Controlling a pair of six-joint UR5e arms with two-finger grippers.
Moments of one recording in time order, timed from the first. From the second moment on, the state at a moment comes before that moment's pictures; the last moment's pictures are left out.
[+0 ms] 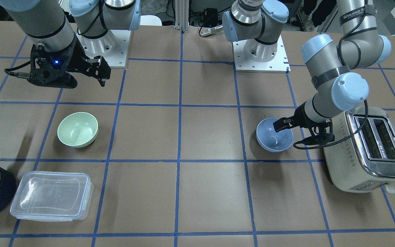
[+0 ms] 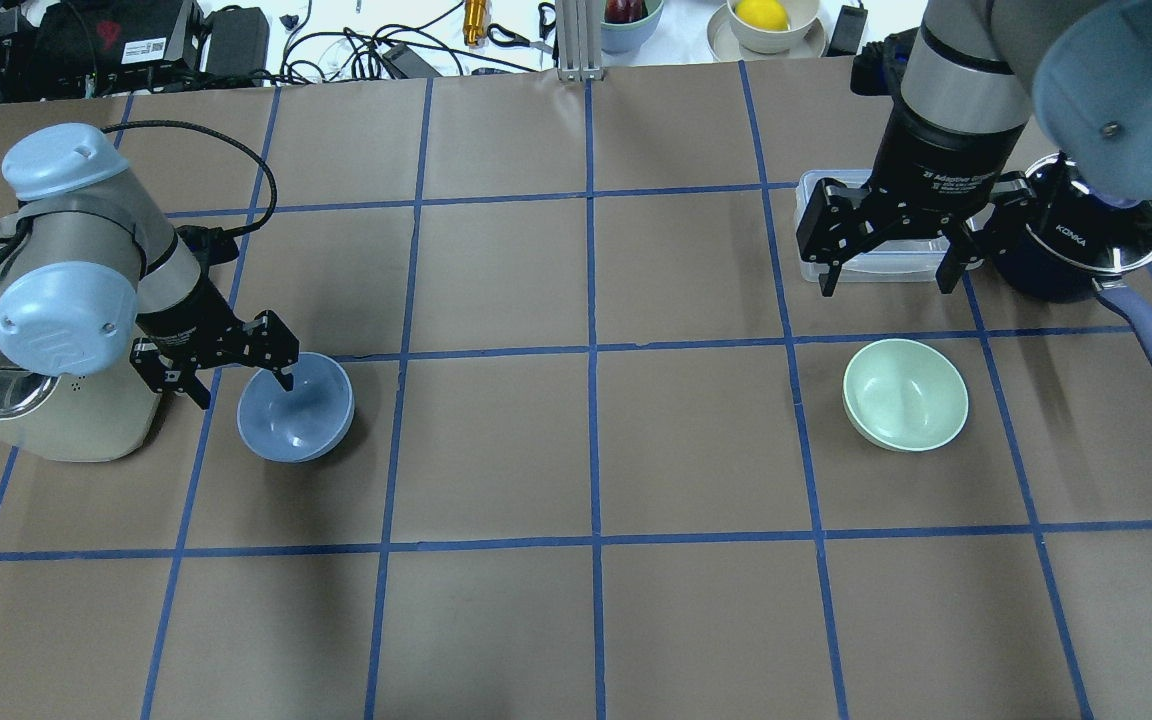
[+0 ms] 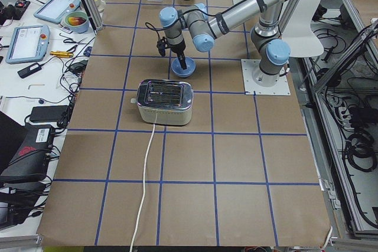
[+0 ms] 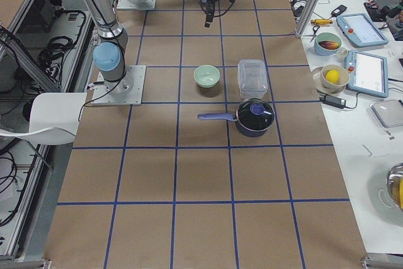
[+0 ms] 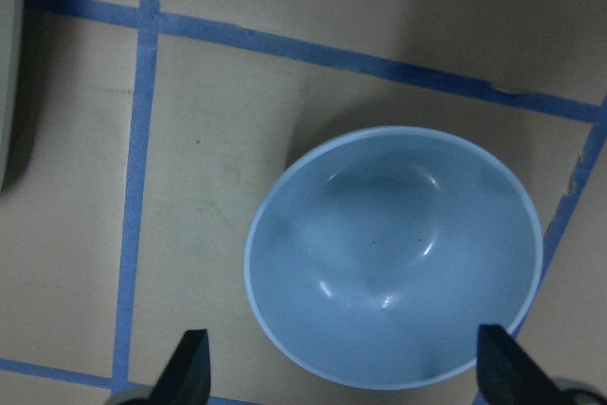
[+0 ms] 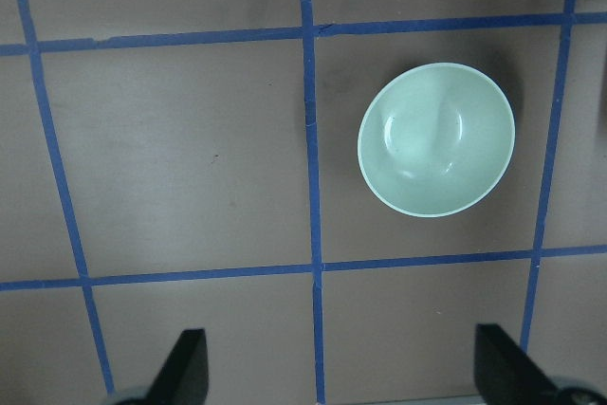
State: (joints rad) left arm -1.29 -1.77 -1.95 -1.23 1.60 0.09; right arm 1.58 -1.56 1.59 -1.44 -1.59 0.06
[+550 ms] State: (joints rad) left arm -1.29 -1.86 -1.95 -1.17 1.63 0.13; right arm 1.58 -1.55 1.59 -1.45 -1.59 0.06
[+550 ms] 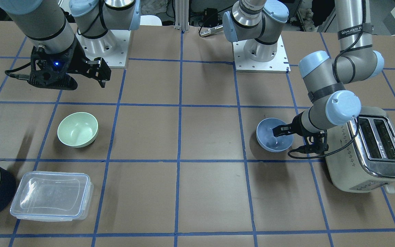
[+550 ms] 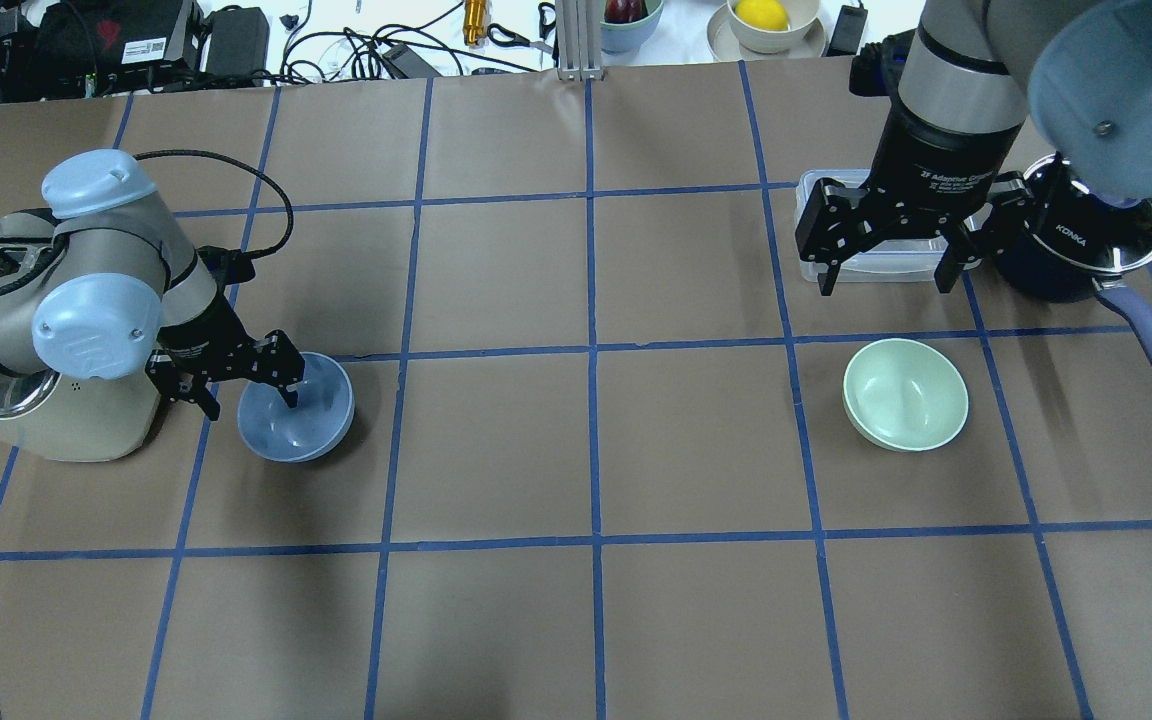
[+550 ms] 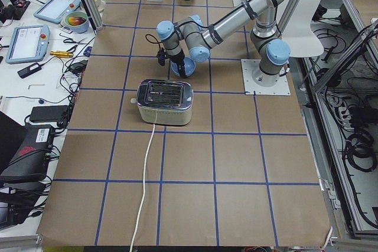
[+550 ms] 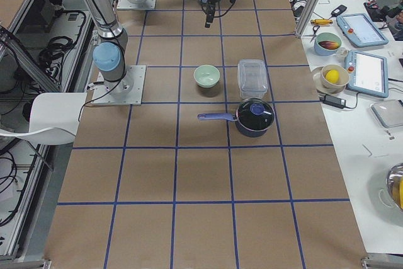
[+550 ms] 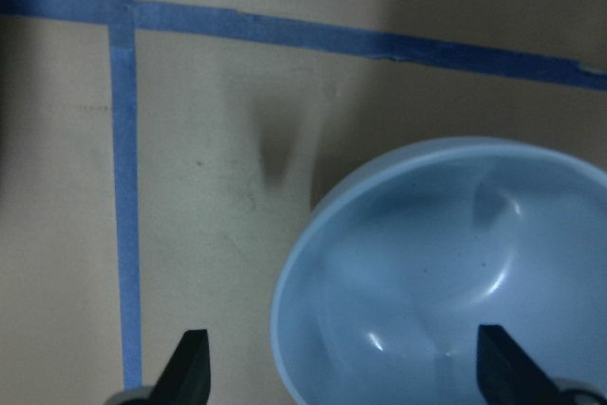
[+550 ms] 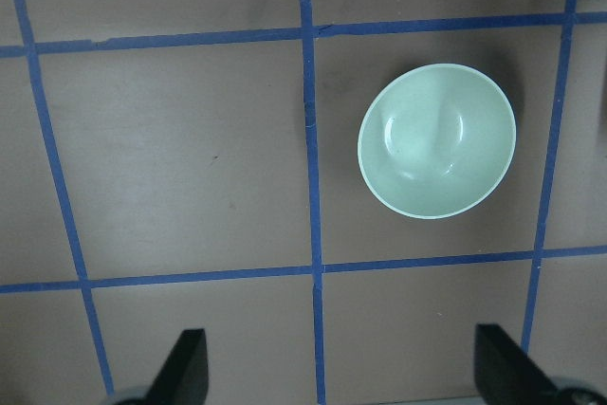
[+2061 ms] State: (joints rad) left arm -1.54 -1.90 -1.66 -1.33 1.47 -0.14; right arm 1.57 -1.52 1.59 -1.45 -1.64 0.05
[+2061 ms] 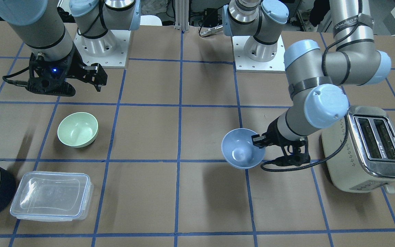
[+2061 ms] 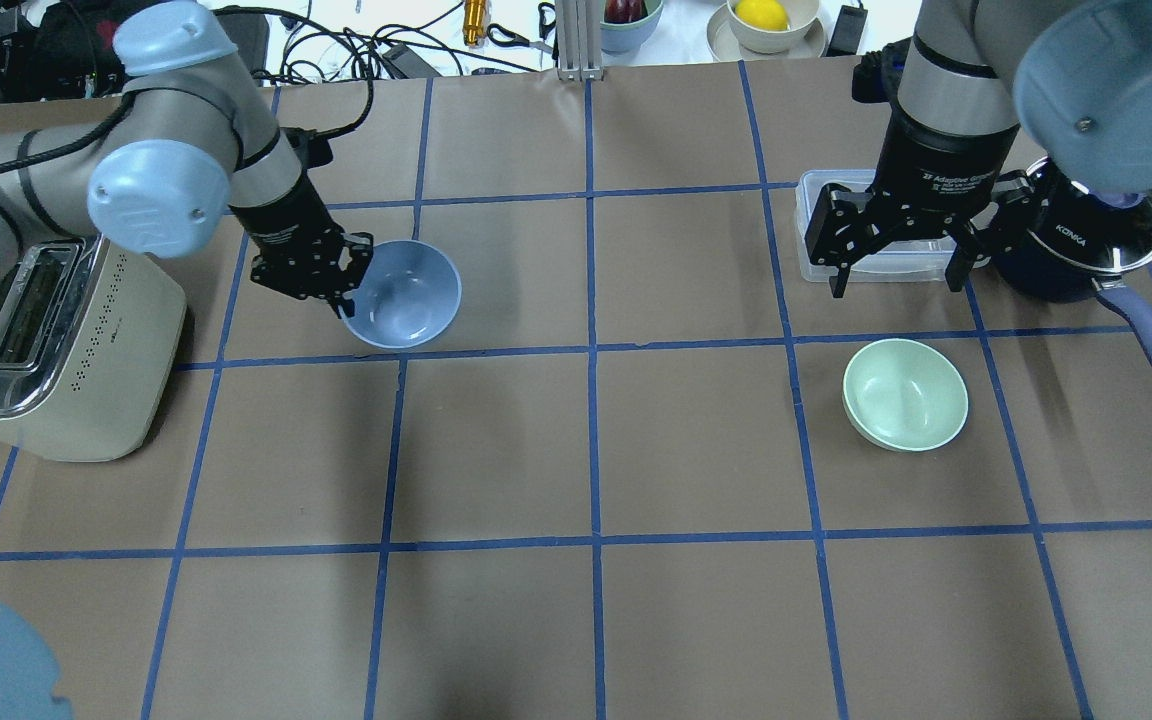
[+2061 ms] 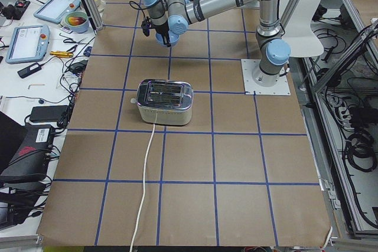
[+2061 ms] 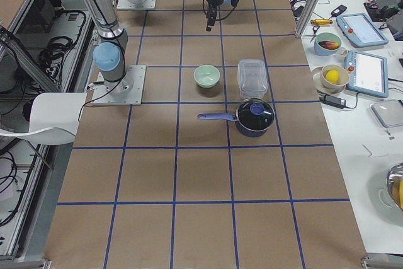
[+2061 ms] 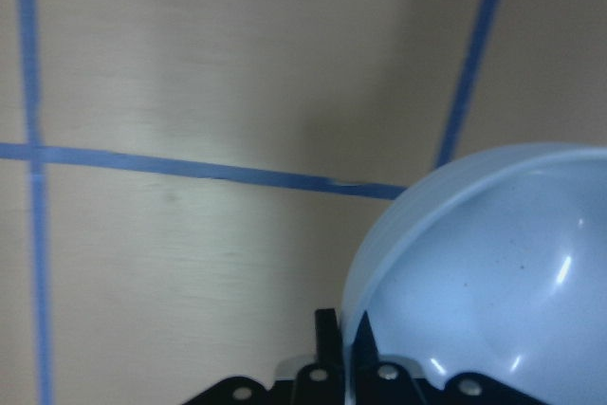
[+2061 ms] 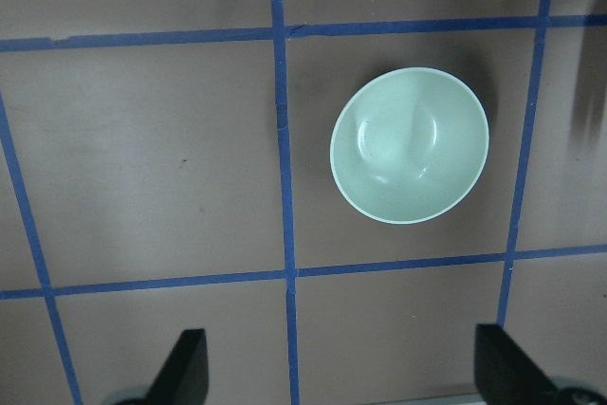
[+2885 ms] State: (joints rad) left arm -1.78 -2.05 -1.66 -1.17 1.37 -0.34; right arm 1.57 -1.52 1.58 -1.45 -1.65 0.05
